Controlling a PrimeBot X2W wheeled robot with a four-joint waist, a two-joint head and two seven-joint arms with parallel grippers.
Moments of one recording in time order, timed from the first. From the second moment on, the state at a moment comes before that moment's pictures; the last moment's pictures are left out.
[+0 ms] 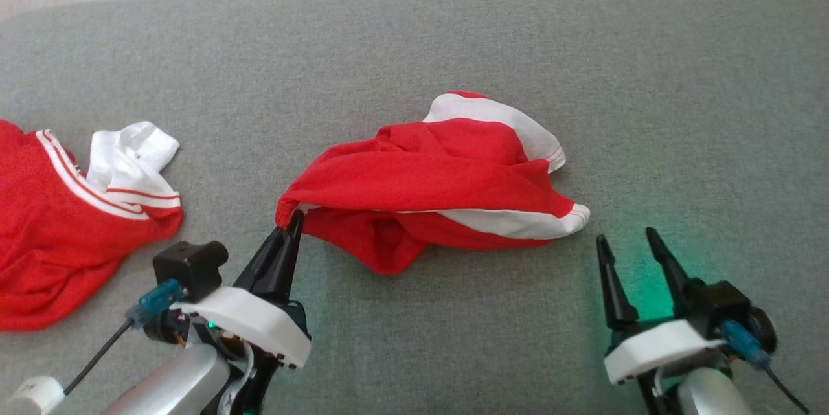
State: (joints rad) left arm -0.34 0.53 -0.88 0.04 -1.01 0.22 -0.12; right arm -0.04 -0.04 0.08 0.37 0.07 0.12 -0.26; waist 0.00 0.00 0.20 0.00
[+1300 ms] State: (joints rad) left arm -0.50 0.72 -0.91 -0.27 -1.15 -0.09 0.07; right arm -0.32 -0.26 -0.01 0.10 0.23 0.12 -0.16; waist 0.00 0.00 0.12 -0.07
